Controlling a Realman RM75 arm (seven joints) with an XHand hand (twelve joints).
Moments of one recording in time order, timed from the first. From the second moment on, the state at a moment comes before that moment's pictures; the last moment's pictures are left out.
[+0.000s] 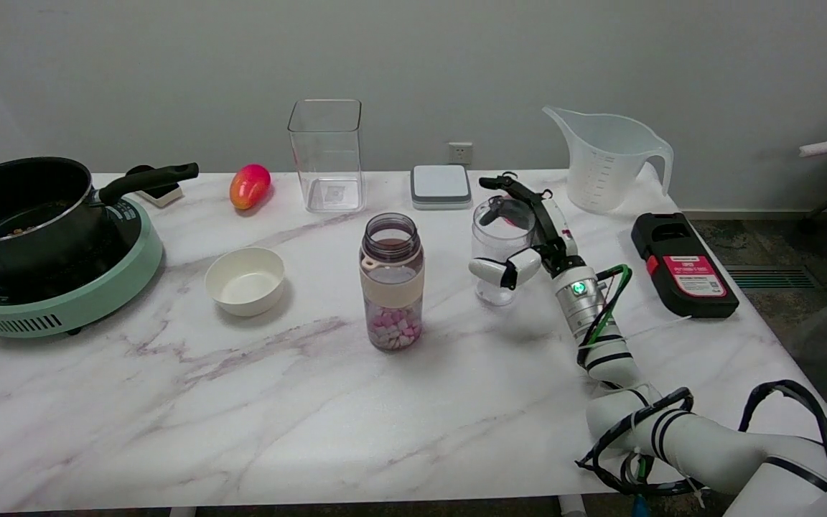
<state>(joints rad) 0.37 -1.24 -2.03 0.47 0.61 1.09 1.34</state>
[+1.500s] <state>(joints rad) 0.25 -1.03 -1.88 0.71 0.60 0.93 1.31</state>
